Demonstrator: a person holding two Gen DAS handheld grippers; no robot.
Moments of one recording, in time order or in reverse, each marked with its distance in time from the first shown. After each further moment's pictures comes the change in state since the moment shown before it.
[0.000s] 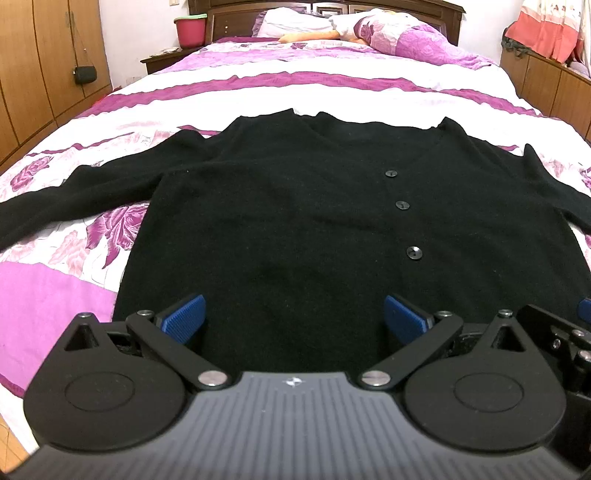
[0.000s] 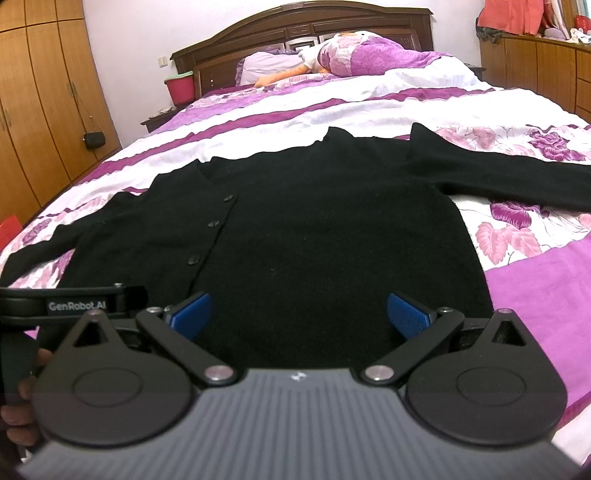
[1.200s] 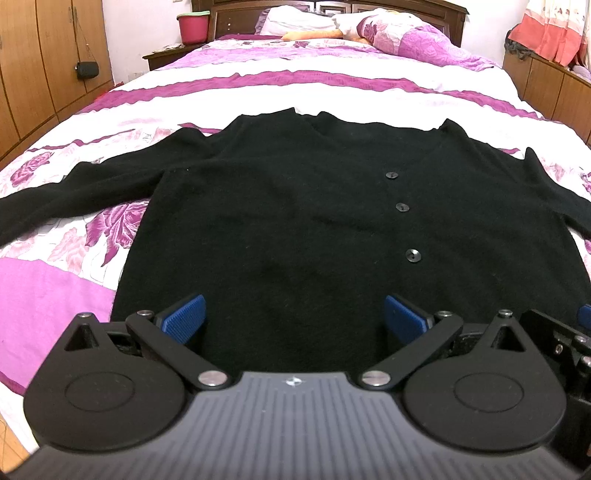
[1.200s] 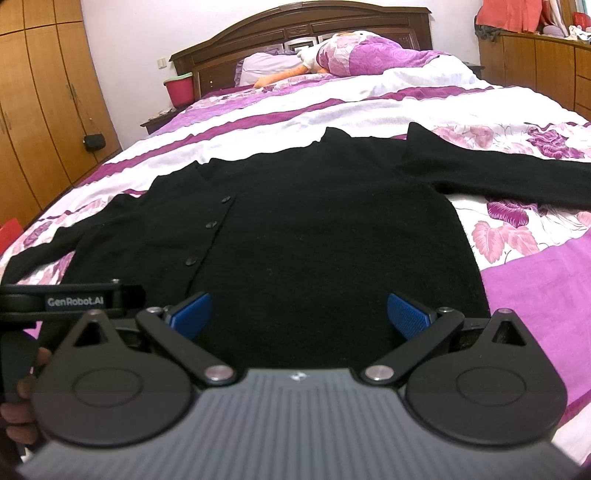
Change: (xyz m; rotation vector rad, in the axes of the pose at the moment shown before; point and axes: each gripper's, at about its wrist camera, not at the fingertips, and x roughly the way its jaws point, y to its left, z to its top) left arm -0.001 -0.001 0.000 -0.012 0.007 0.001; right arm 0.000 -0.003 0.000 0.009 -0.001 0.001
